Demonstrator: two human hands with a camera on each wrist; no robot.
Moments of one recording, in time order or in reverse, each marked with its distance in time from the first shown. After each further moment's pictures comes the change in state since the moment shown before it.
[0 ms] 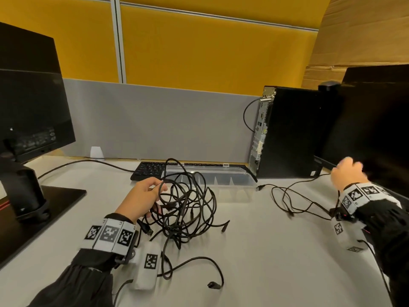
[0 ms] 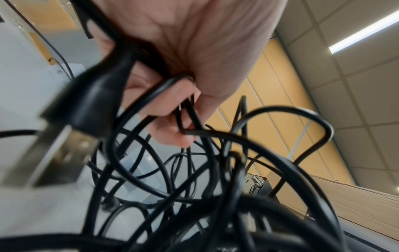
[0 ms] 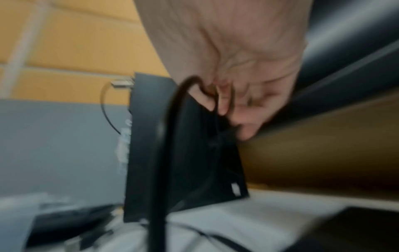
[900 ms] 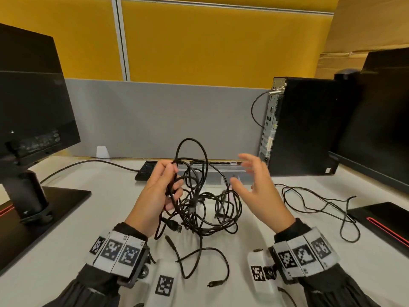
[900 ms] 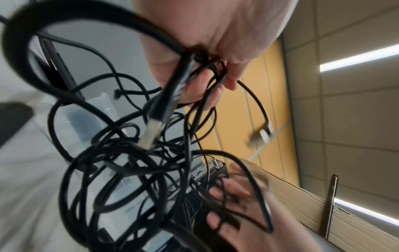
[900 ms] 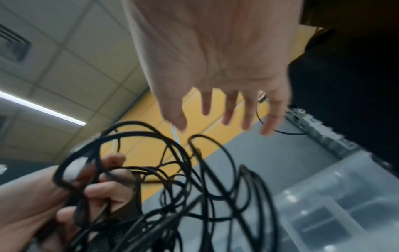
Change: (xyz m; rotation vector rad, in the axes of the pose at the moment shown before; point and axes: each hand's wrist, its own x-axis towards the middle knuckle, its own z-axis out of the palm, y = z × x) left_hand -0.024 0.033 0.019 -0.582 -0.105 0.222; right_hand -0.183 -0.124 0.013 0.808 -0.328 -0.725
